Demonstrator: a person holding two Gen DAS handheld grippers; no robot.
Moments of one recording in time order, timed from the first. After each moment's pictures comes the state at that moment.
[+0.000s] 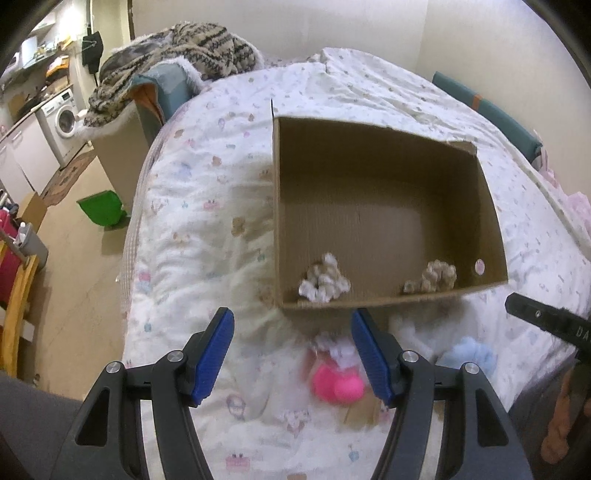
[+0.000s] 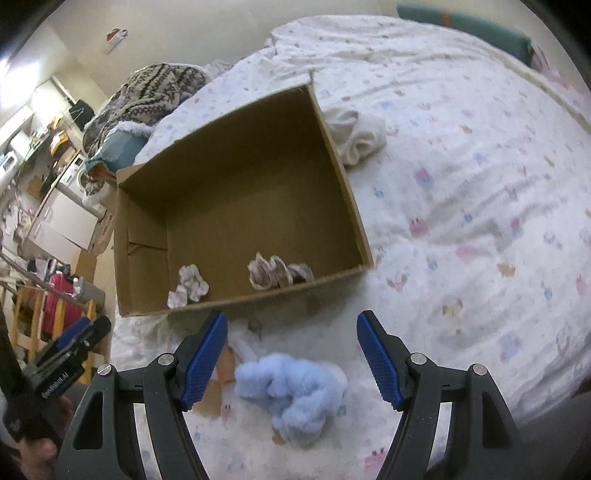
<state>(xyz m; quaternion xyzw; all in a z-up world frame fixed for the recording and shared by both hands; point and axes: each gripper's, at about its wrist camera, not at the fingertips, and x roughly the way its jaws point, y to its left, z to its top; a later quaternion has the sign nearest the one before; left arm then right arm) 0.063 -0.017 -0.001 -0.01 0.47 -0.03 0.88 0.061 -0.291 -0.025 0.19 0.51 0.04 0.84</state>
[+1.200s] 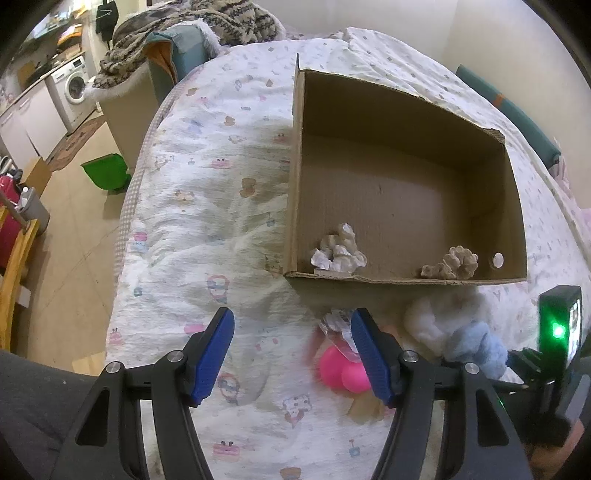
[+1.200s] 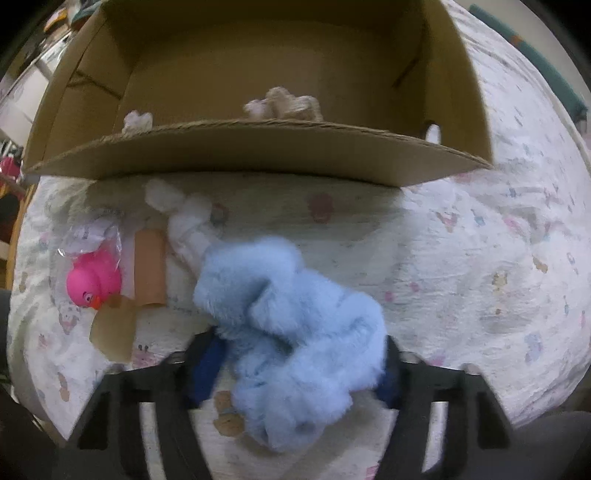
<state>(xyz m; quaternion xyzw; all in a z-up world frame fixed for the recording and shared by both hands) 0.070 -0.006 -0.030 -0.05 0.51 0.00 0.86 0.078 -0.213 -0.109 -0.01 0.63 0.04 0.78</state>
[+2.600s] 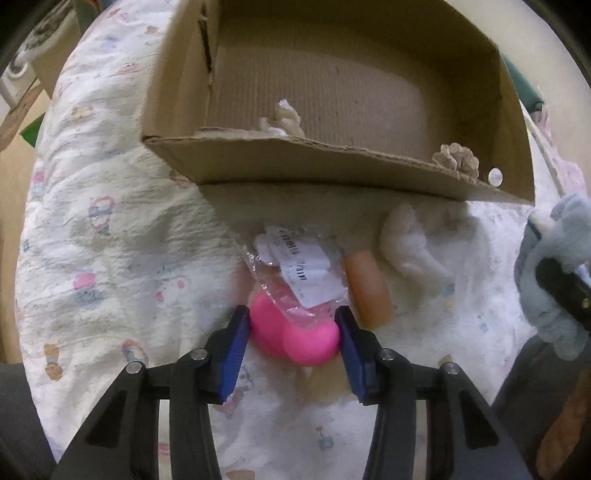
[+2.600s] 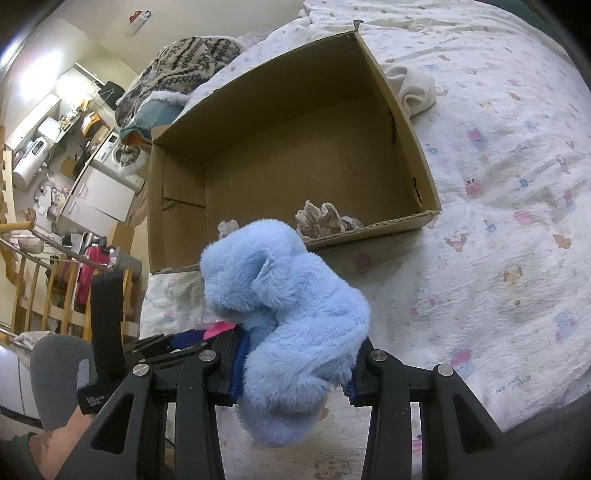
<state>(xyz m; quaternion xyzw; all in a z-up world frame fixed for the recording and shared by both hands) 0.088 -0.044 -0.110 -0.06 0.63 -0.10 0.77 0.065 -0.264 -0.048 0.19 0.53 0.14 0.81</state>
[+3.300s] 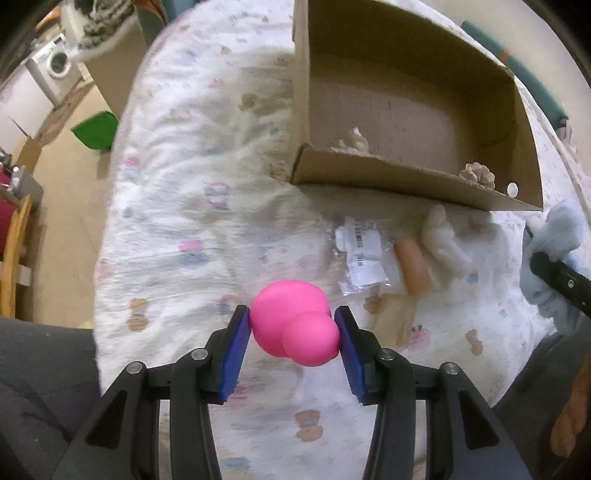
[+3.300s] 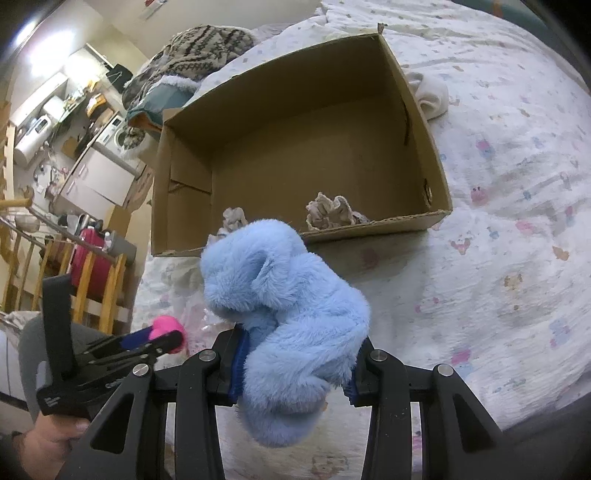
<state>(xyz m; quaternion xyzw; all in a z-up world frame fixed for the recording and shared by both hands) 0.038 0.005 -0.059 -0.03 0.59 -0.01 0.80 0.060 -0.253 -0.044 0.16 0.54 0.15 0.81</state>
